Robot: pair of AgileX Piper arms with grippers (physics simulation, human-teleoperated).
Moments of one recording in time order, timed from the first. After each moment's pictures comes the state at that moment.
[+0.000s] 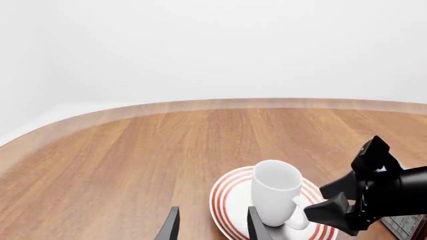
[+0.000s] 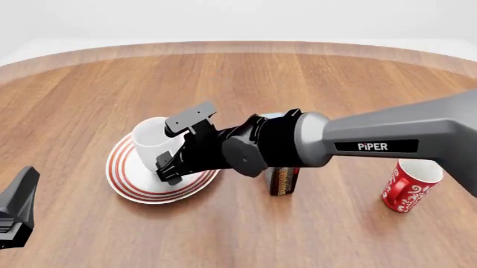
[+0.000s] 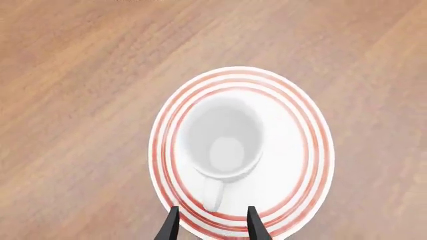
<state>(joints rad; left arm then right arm) 0.00 0.00 0.00 0.00 0.00 0.92 1.92 -1.23 0.06 0.13</state>
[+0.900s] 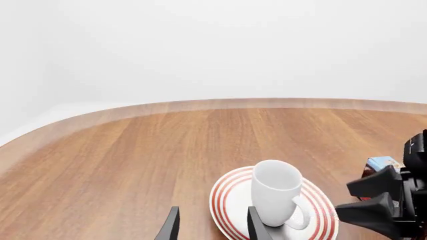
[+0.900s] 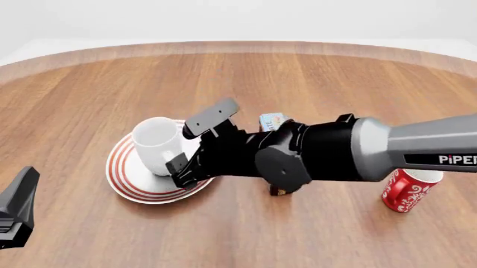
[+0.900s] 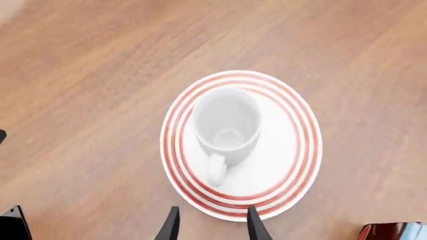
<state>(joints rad) 0.00 0.00 0.00 0.00 0.00 0.93 1.74 -1.03 -0.03 0.10</state>
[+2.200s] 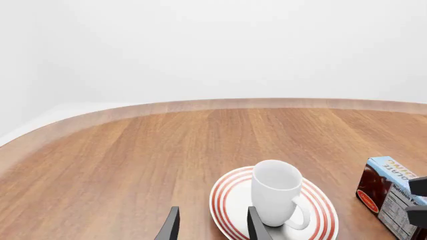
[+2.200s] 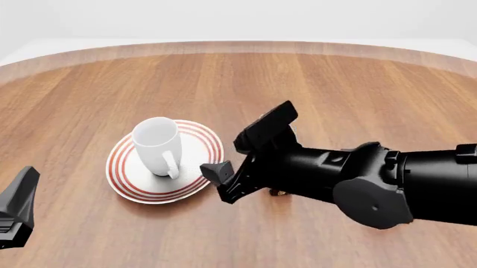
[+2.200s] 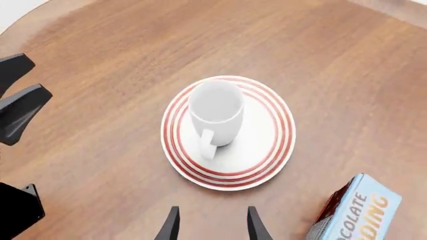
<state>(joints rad) 0.00 0.00 0.00 0.00 0.00 0.90 1.44 -0.71 -0.19 0.07</state>
